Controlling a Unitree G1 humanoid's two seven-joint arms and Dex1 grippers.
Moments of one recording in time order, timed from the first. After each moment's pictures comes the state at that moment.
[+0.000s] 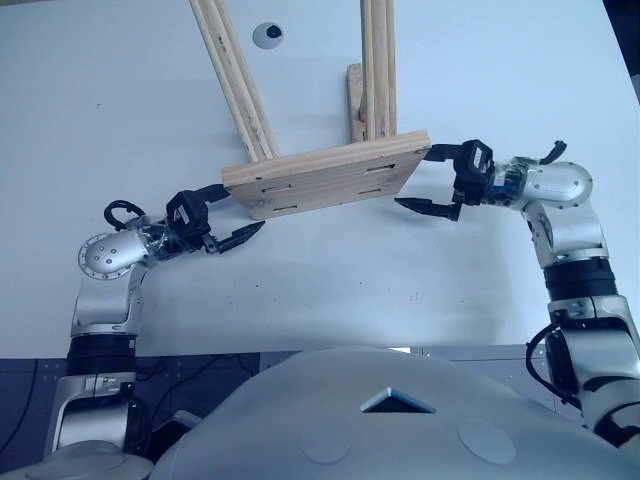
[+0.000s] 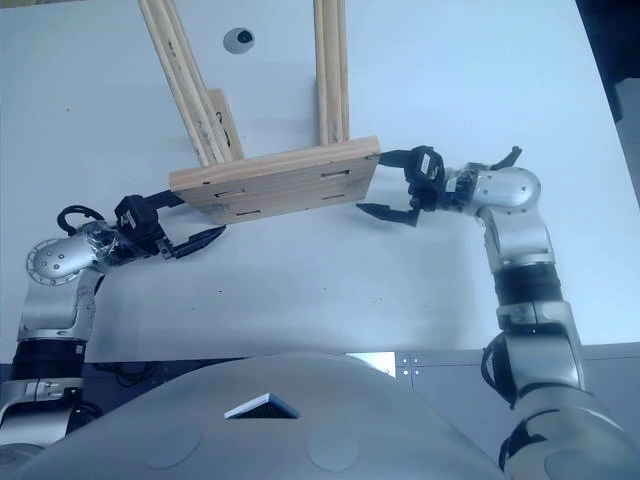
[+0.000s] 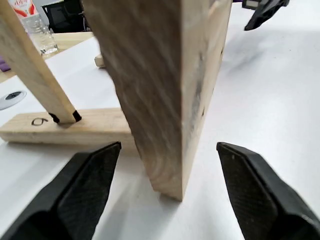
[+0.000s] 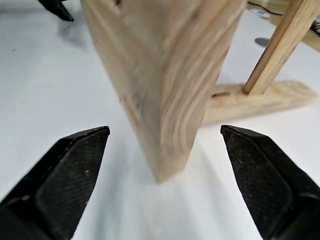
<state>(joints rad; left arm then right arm) 0.15 0.59 0.04 0.08 -0.26 -0.18 -1.05 -0.27 -0.51 0.16 0.34 0.19 -0.11 1.19</state>
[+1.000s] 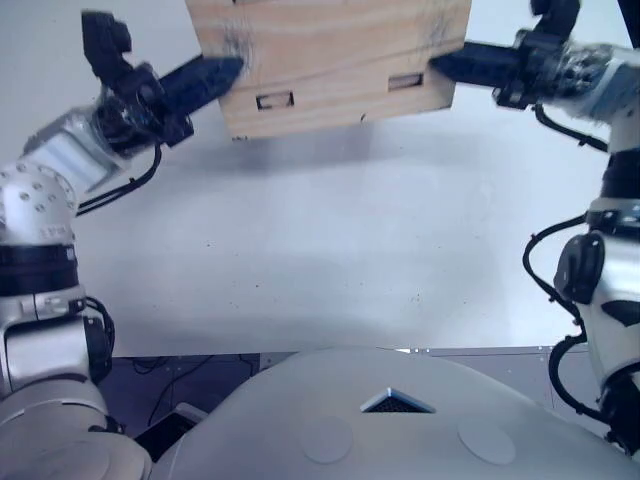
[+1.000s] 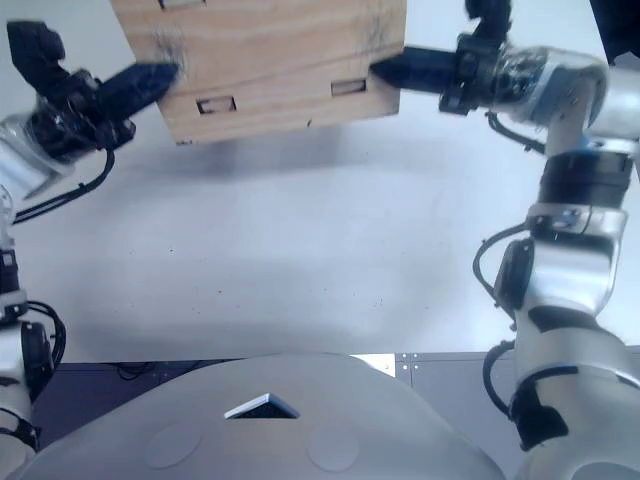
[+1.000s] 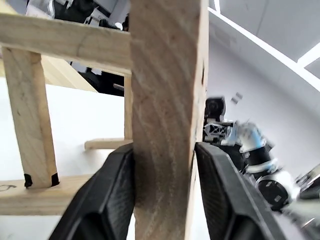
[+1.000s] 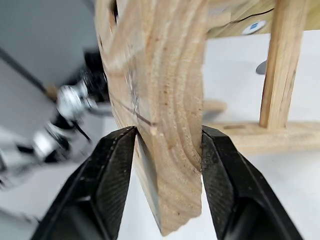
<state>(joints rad) -0.41 0.77 0.08 0.12 -1.37 0.86 -0.67 -0.81 -0.52 -0.21 0.45 0.44 1.17 1.29</state>
